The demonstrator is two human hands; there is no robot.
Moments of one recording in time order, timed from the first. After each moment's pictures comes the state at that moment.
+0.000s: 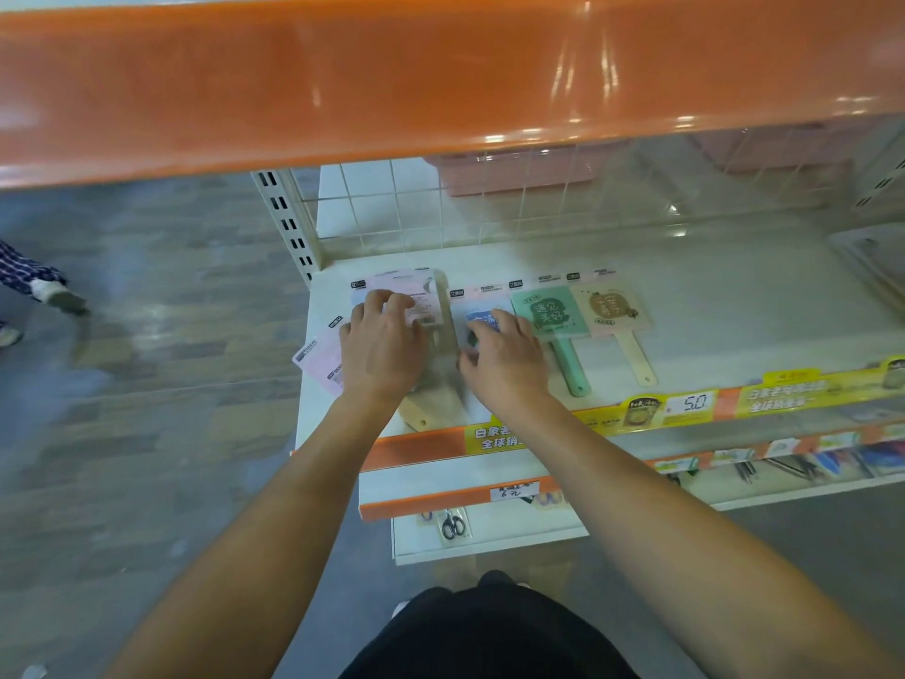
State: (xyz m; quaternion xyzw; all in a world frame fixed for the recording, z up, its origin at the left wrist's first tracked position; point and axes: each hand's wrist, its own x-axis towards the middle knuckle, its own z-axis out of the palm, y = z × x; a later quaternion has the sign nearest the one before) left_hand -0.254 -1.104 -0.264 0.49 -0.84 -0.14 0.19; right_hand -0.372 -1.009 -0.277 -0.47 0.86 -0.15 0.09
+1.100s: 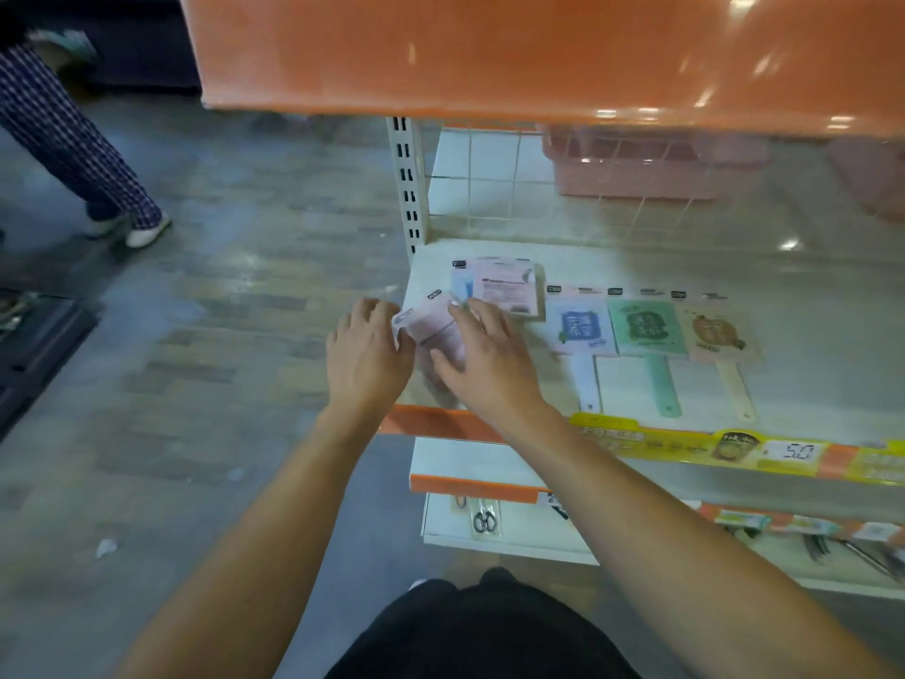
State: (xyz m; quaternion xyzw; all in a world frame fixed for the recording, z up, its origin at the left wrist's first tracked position) left_hand -0.134 -1.110 -0.275 0.57 -0.79 -0.08 0.21; right_hand -0.275 -1.042 -0.274 -0.62 0.74 -0.26 0.05
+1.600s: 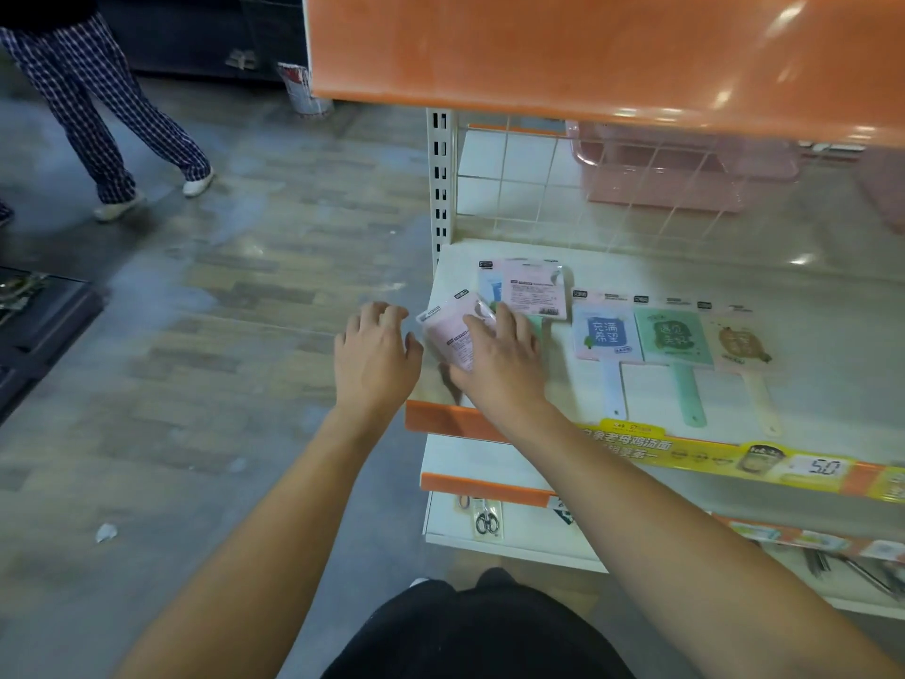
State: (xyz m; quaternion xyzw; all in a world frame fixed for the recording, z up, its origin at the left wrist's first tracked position) left_hand -0.110 -1.113 -0.281 0.59 -0.78 -0.08 0.21; right_hand -0.256 -1.059 -0.288 -0.59 0.79 -0.14 0.03
